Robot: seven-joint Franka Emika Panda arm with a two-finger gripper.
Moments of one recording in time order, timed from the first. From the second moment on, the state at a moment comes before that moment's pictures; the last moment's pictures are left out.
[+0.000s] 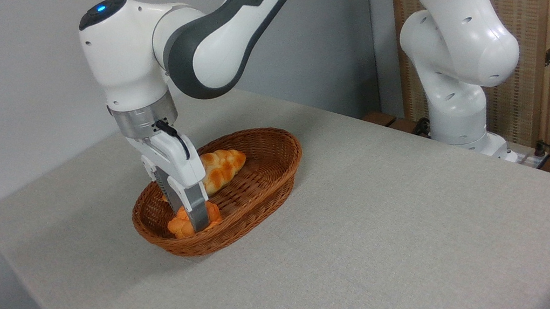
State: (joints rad) arm -0.31 0.10 0.02 -1.94 -0.07 2.06 0.61
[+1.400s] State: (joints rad) arm -0.30 -0.06 0.05 -1.92 -0.09 1.96 0.60
